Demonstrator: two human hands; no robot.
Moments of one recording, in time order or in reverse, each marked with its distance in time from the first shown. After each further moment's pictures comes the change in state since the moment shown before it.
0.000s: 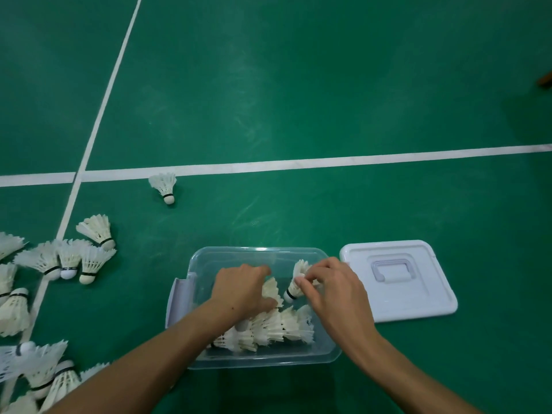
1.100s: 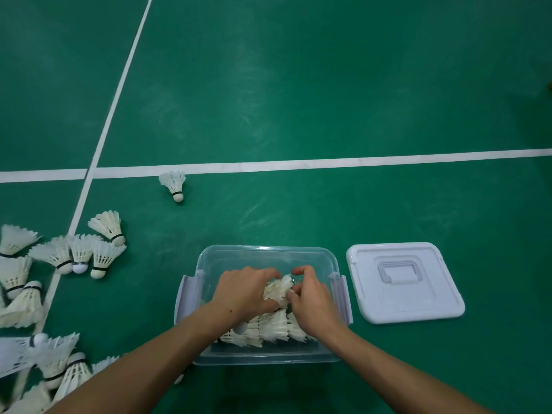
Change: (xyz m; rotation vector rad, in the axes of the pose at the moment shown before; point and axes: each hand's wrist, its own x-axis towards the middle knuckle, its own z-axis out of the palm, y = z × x) left_hand -0.011 -0.010 0.002 -0.071 0.052 0.062; right_hand 0.007 -0.020 0.051 0.261 -0.383 0.304
